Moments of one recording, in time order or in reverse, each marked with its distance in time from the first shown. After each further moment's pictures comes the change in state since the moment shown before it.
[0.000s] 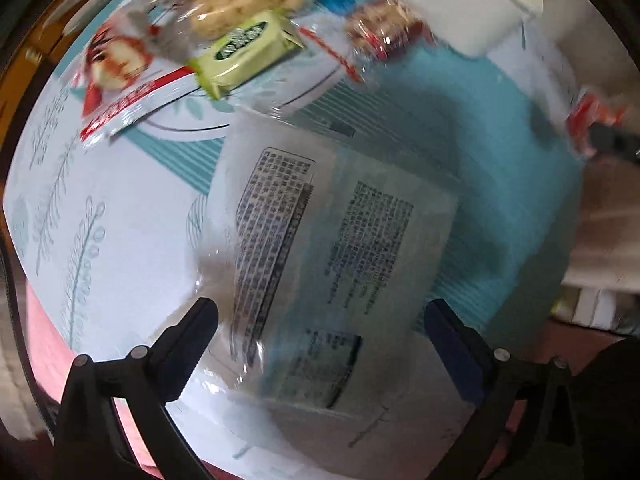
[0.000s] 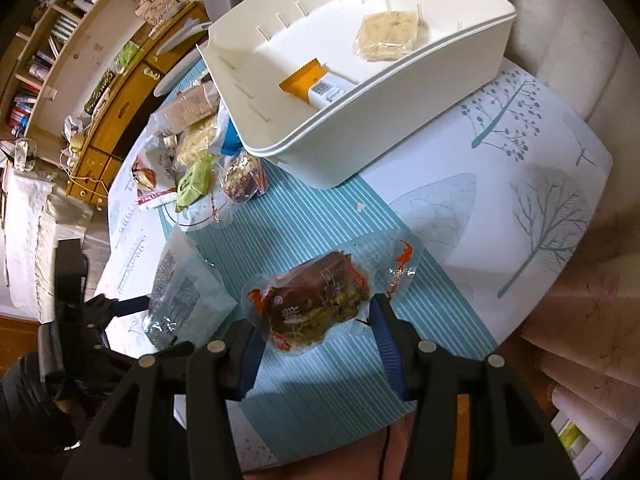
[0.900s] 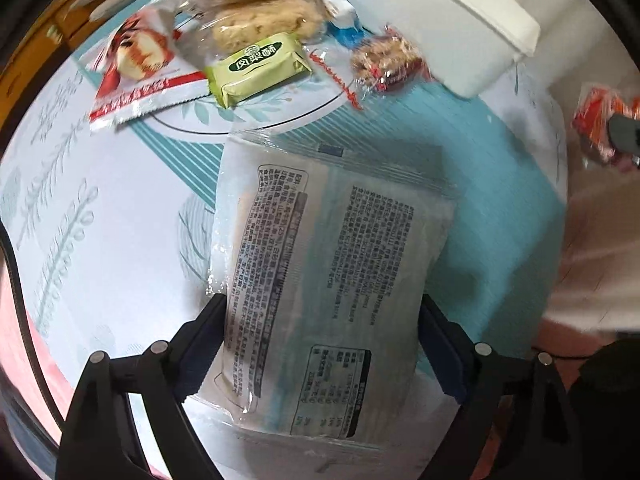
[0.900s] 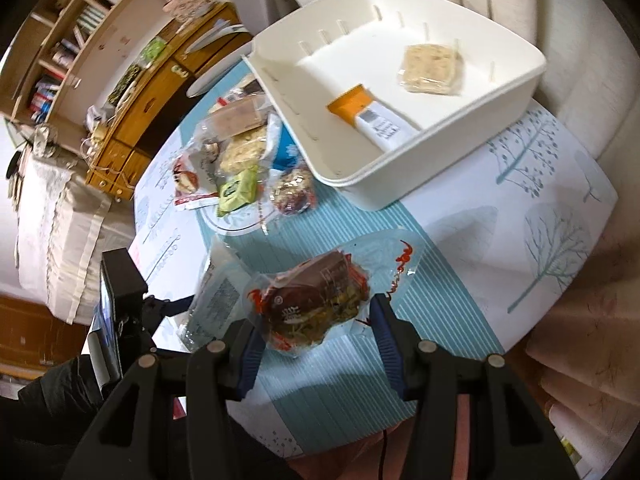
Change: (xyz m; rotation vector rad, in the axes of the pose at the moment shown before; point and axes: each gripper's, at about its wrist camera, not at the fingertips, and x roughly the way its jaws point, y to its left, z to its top) left arm 0.010 0.022 -0.022 -0.155 -0.166 -0.114; right arm -0.023 0.035 0.014 -0.089 -0.010 0.053
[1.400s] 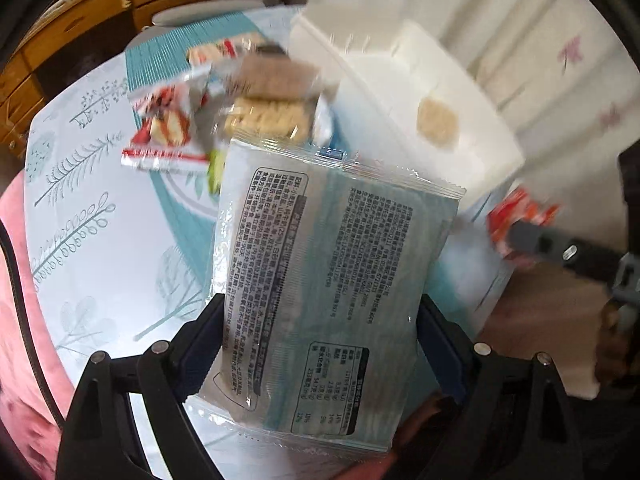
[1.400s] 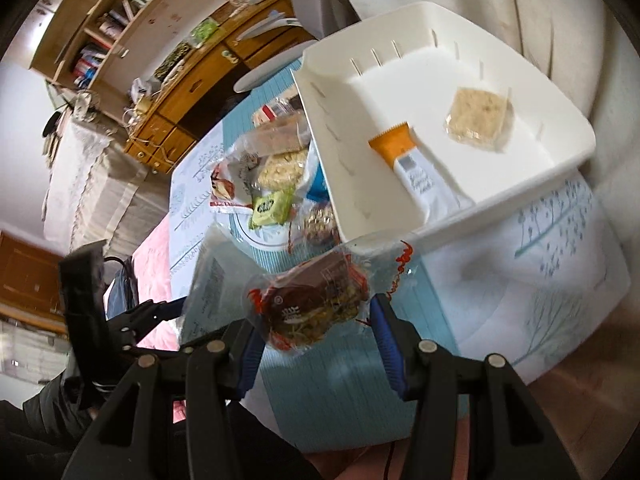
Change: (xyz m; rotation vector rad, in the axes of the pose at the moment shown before) left arm -0.094 -0.039 0.041 -0.323 -0.201 -0.073; right arm -0.016 -0.006 0.053 -0.172 0.033 0.119
